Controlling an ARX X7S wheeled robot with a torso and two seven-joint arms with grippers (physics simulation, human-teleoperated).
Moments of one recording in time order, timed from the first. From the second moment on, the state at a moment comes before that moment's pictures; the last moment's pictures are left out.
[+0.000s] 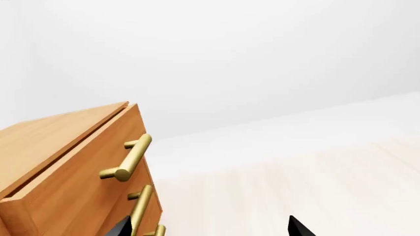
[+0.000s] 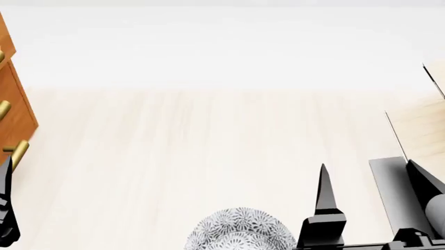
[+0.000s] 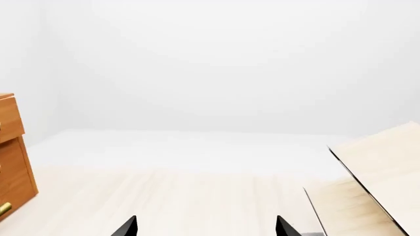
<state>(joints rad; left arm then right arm) -0.37 -0.46 -0.27 0.99 -0.64 -1.35 -0.21 0.35 0.62 0.50 -0.94 1.52 1.21 0.70</state>
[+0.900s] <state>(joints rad) -0.42 -0.46 -0.22 0.91 -0.69 -1.31 -0.26 0.30 0.61 0.50 -0.95 1.44 1.16 0.63</state>
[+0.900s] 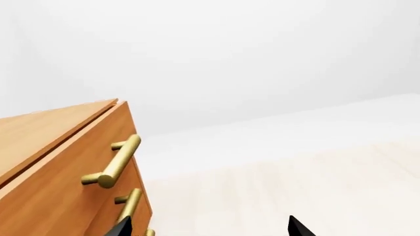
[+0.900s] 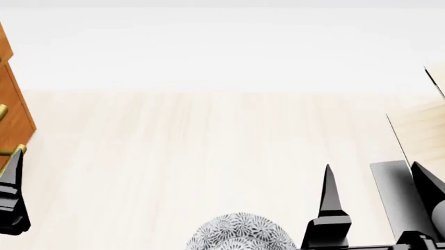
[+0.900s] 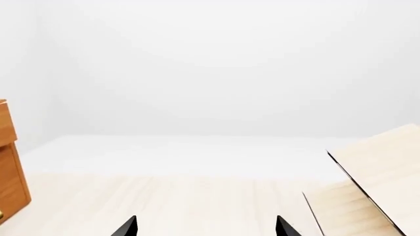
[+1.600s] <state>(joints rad) -0.56 -0.47 0.06 0.44 -0.47 -0.99 -0.22 0.22 0.60 0.50 -0.95 1.32 1.11 0.53</state>
